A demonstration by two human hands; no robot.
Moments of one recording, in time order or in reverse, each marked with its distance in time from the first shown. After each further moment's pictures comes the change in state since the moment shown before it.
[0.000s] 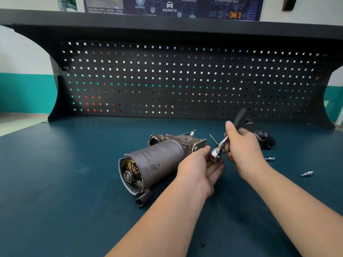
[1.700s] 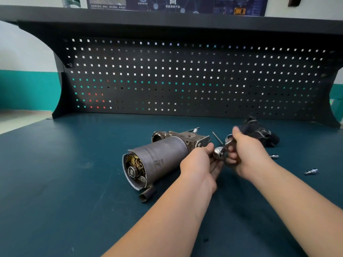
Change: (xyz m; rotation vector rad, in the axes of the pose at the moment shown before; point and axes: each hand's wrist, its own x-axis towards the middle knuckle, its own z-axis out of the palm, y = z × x) left_hand 0.000 -0.002 -0.001 0.019 0.044 0.029; right_hand -0.006 0.002 -0.002 0.293 -0.030 0.356
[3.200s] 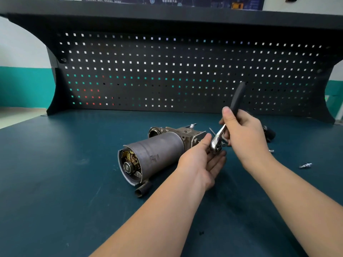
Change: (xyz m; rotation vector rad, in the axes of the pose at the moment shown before) left_hand -0.009 0.000 0.001 0.001 -0.065 -0.062; right_hand -0.005 -0.007 -0.004 -0.419 -0.061 -0.663
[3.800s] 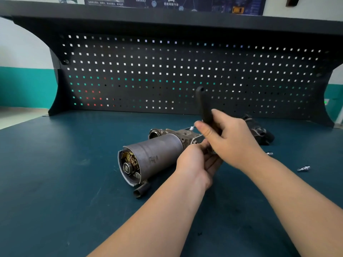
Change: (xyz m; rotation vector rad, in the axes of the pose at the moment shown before) left_hand 0.003 0.002 -0.002 -0.046 -0.033 0.084; right_hand -0.011 -0.023 0.002 -0.311 -0.311 -0.432
